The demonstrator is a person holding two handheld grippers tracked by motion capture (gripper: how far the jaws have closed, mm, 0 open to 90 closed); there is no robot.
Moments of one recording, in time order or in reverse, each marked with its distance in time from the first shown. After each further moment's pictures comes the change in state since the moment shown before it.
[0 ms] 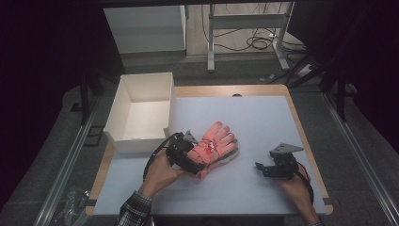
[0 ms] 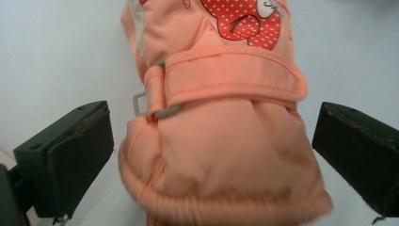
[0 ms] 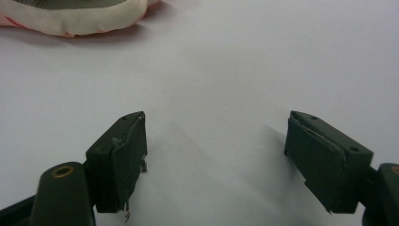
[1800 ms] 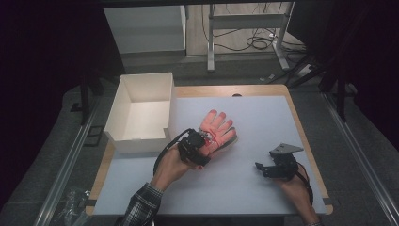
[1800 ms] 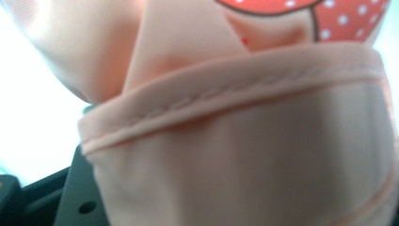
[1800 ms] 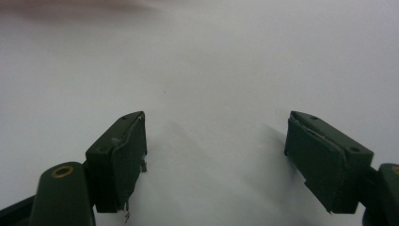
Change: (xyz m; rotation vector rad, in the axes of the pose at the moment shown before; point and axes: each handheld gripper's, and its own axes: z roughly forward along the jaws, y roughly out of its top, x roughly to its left) left arm -0.004 0.035 0.015 0.123 0.060 -0.006; right arm 0.000 -0.001 0.000 -0.004 0.000 0.002
